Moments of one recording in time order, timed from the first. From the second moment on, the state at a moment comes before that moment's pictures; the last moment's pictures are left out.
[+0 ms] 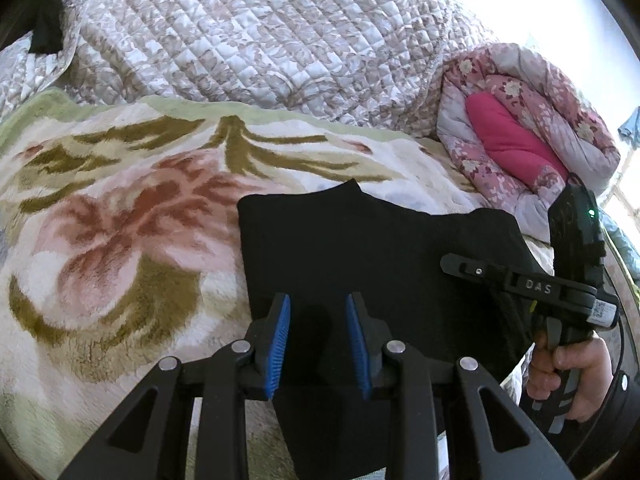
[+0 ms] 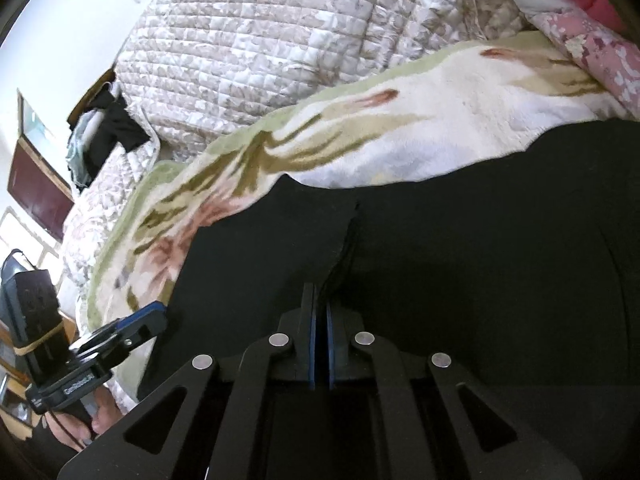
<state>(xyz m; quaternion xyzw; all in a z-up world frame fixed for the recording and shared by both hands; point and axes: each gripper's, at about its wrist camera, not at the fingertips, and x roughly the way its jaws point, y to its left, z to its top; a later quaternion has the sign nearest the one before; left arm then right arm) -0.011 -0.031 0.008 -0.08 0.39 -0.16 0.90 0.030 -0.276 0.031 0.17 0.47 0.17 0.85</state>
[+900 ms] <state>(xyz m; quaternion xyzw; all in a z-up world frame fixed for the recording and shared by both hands) -0.049 -0.069 -0.002 -0.01 0.39 -0.16 0.91 -0.036 -0.245 0.040 0.04 0.45 0.17 0.88</state>
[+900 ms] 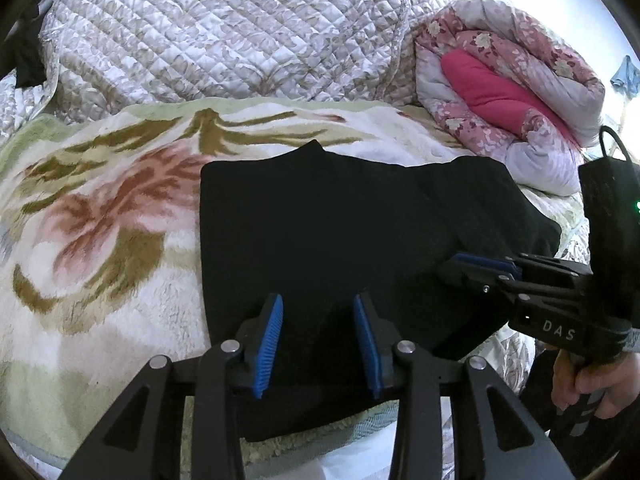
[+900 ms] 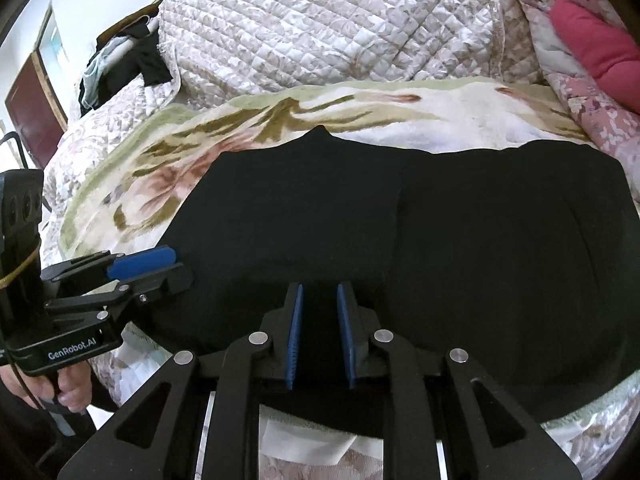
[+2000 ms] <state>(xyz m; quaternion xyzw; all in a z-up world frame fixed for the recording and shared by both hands) -0.053 -0.063 -0.007 -0.01 0.39 -0.14 0.91 0.018 -0.268 0.048 0.09 0.44 0.12 0.89</state>
